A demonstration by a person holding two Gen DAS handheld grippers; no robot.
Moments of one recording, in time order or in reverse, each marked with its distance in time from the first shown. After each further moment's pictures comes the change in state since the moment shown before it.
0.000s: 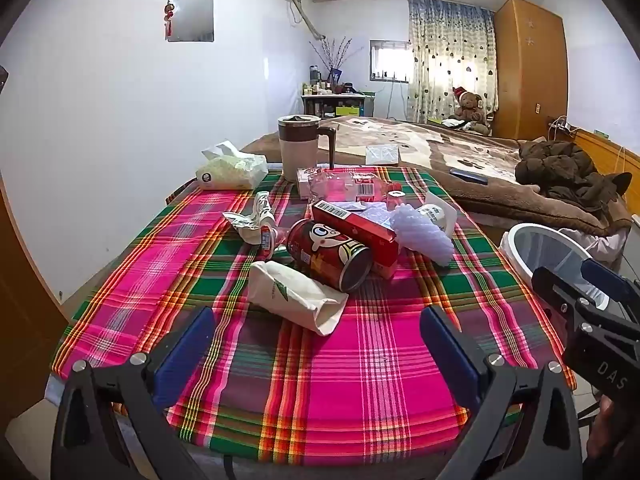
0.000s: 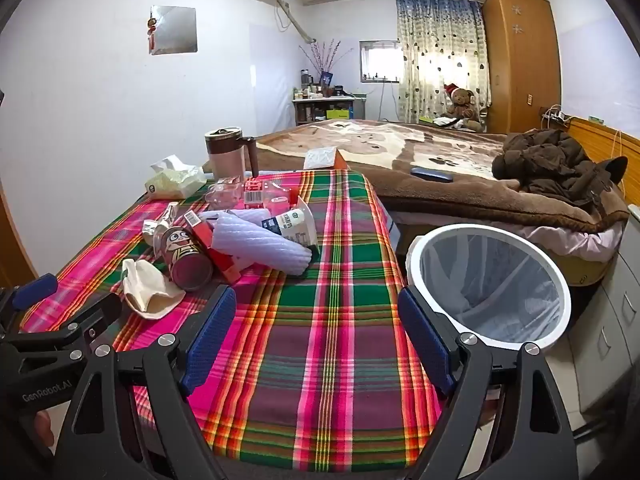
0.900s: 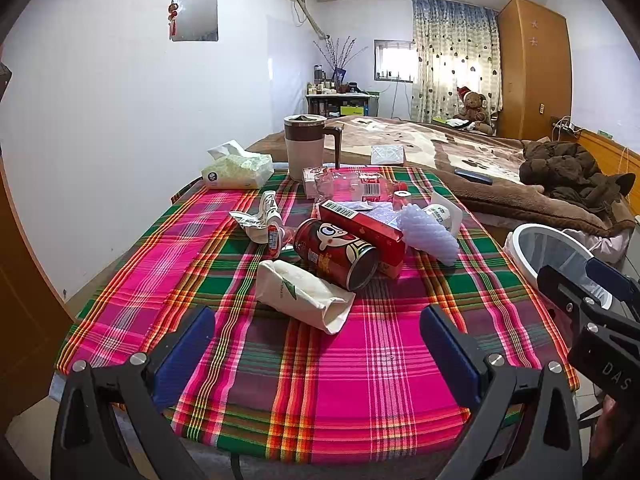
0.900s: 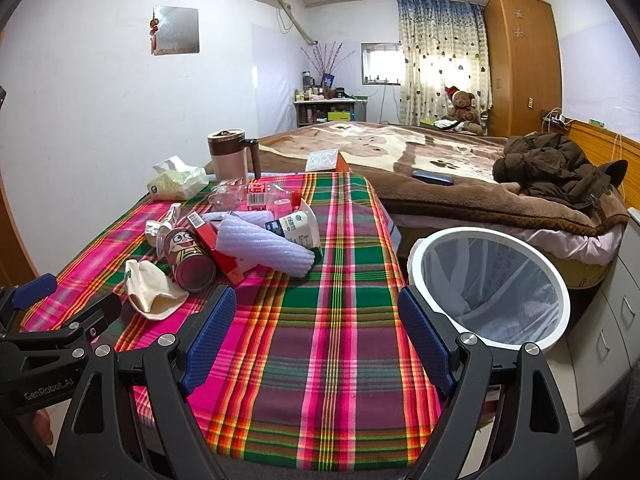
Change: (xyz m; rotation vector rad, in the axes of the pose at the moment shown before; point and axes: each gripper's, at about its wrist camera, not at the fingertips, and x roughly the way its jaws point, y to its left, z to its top) left arm -0.003 0.005 0.001 -0.005 0.009 0.017; right arm -0.007 0.002 0.001 -0.009 0.001 -0.003
